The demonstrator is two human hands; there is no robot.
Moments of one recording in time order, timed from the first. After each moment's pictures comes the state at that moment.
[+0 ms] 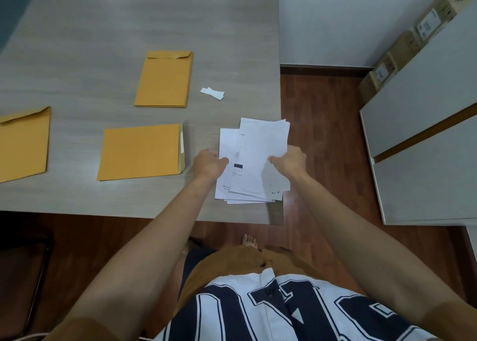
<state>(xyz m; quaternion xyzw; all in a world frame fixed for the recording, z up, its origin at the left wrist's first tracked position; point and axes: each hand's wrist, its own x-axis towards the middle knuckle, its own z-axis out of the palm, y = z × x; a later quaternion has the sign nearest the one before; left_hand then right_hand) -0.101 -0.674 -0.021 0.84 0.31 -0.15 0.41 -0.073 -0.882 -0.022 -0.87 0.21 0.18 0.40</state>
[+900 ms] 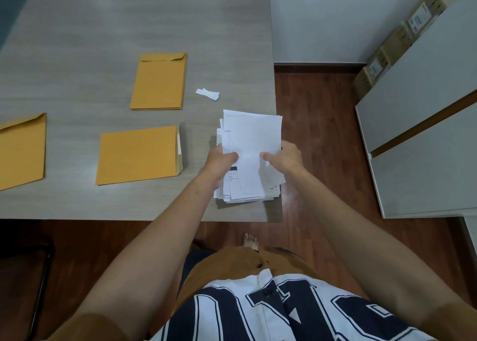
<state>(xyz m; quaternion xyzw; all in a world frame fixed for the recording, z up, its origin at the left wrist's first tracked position) -0.100 -0.697 -0.011 0.67 0.26 -0.19 0.67 -0.077 -0.880 -0.009 -0.86 0.17 0.18 0.44</state>
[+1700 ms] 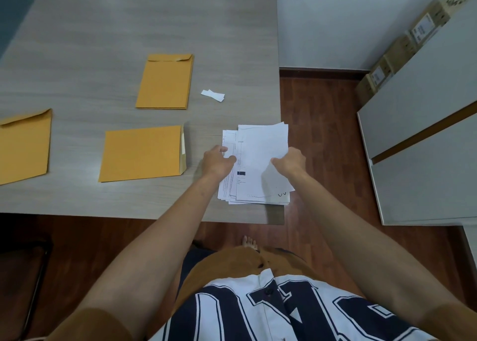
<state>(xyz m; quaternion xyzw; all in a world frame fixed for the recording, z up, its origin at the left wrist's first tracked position) -0.101 -0.683 -0.017 0.84 0.26 -0.15 0.46 -0.074 -0.878 -0.017 -0.88 0.24 0.20 0.36</state>
